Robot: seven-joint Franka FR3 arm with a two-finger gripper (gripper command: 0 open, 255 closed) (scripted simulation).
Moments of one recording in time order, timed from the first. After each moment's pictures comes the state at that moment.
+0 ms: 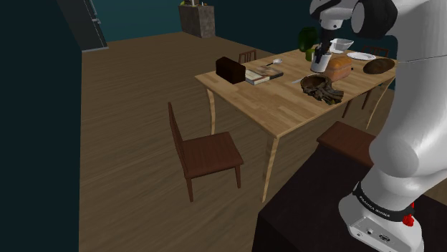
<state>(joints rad) -0.45 0.46 -0.50 -1.43 0.25 1.94 -0.92</state>
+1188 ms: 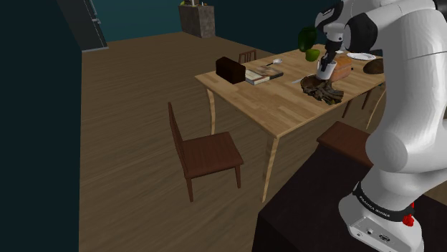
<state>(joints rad) -0.60 0.67 -0.47 -1.27 0.34 1.97 -1.04</state>
